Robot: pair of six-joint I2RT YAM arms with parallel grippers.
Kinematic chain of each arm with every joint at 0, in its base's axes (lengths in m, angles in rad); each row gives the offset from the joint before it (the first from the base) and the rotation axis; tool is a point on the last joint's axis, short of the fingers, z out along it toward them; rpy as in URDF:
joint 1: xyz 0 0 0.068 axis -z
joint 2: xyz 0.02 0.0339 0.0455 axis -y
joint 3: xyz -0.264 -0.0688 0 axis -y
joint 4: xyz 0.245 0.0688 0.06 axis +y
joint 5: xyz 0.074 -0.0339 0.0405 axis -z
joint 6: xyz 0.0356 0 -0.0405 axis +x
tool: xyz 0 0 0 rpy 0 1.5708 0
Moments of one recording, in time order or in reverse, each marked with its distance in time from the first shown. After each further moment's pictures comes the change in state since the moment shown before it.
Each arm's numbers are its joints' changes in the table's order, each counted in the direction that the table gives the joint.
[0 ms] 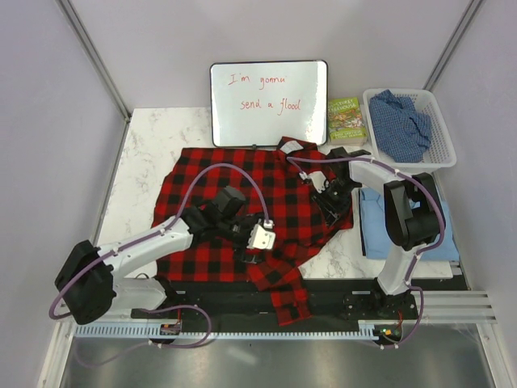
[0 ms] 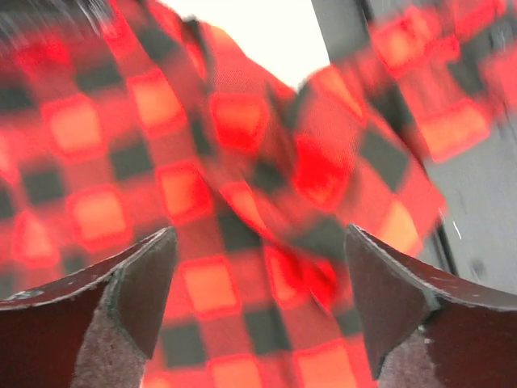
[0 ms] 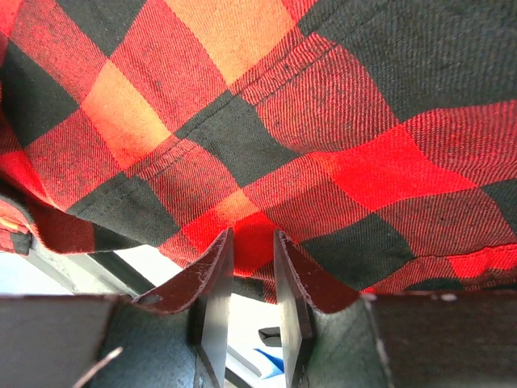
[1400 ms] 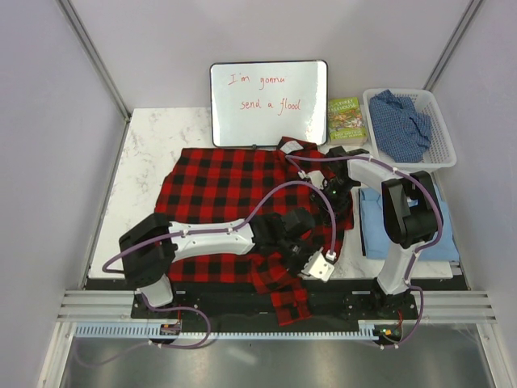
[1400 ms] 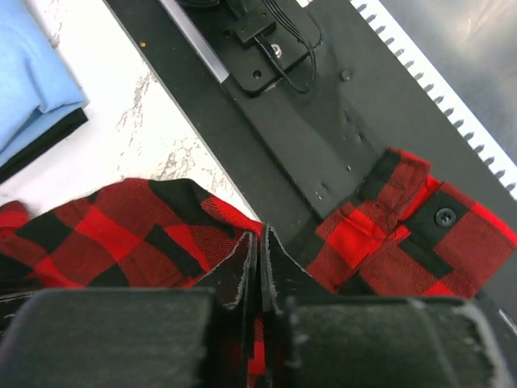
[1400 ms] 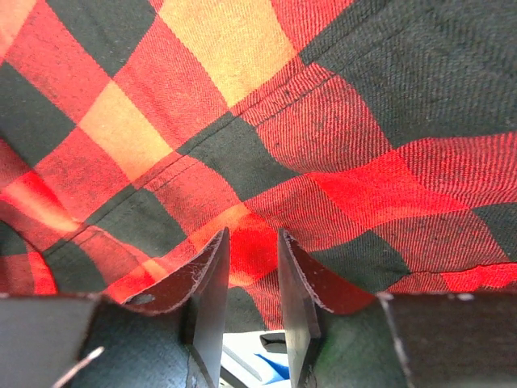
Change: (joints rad) left arm 0.396 -0.439 0.358 -0.138 0.009 -0.075; right arm 0.000 -0.024 0.024 0.006 -0.021 0.000
